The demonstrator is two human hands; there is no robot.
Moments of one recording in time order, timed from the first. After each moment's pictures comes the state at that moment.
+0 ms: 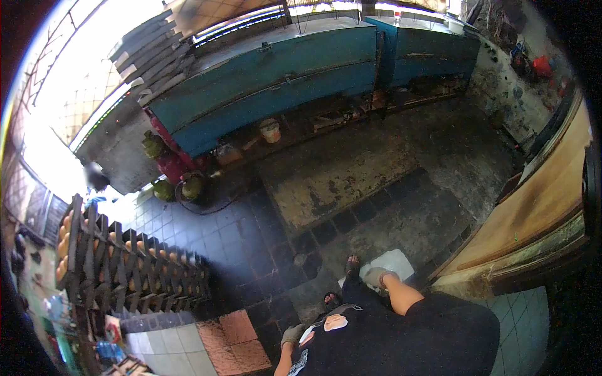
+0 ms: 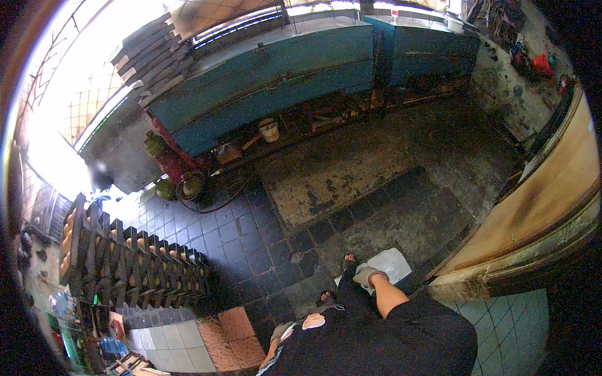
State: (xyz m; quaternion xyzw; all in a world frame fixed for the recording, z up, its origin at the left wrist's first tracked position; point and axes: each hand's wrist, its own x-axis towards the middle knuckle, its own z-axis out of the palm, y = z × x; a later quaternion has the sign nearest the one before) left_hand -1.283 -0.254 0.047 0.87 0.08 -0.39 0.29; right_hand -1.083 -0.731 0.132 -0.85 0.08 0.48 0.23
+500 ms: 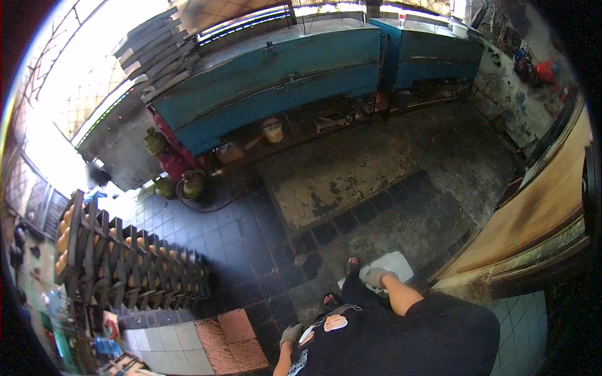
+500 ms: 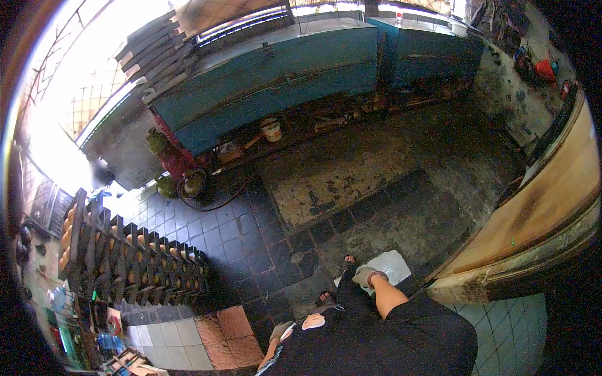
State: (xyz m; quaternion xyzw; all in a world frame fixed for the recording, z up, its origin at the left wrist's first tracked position) left_hand -1.284 -0.259 0.047 0.84 0.19 -0.36 0.35; right_hand -1.078 -0.728 0.136 -0.83 0.09 0.50 0.22
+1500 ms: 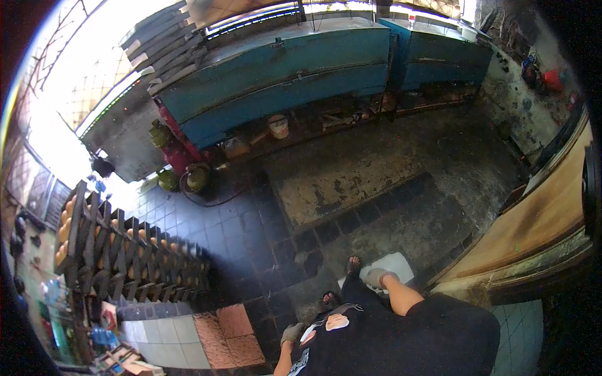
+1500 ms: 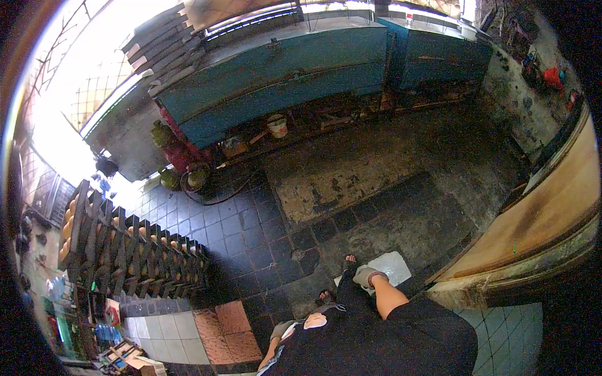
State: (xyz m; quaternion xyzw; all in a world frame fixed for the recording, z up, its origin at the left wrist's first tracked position) left_hand -1.296 -0.269 0.044 0.80 0.25 -0.33 0.45; right_hand -1.071 -0.722 0.141 -0.85 0.02 0.50 0.17
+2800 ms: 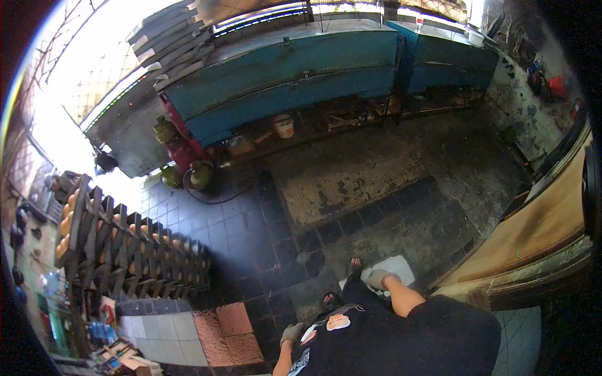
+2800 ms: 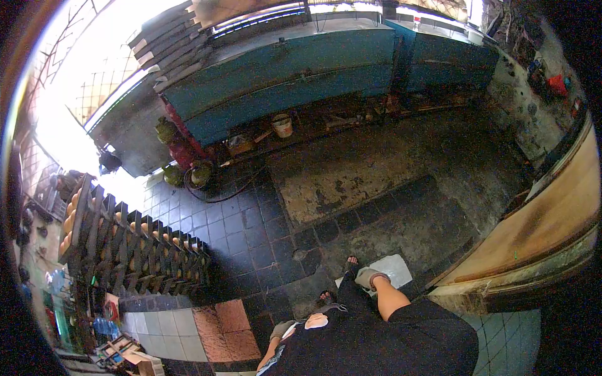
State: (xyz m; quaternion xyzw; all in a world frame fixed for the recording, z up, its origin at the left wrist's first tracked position) left_hand -1.296 -0.264 0.038 0.83 0.23 -0.35 0.38; right_hand -1.068 -0.717 0.158 -0.86 -0.01 0.48 0.17
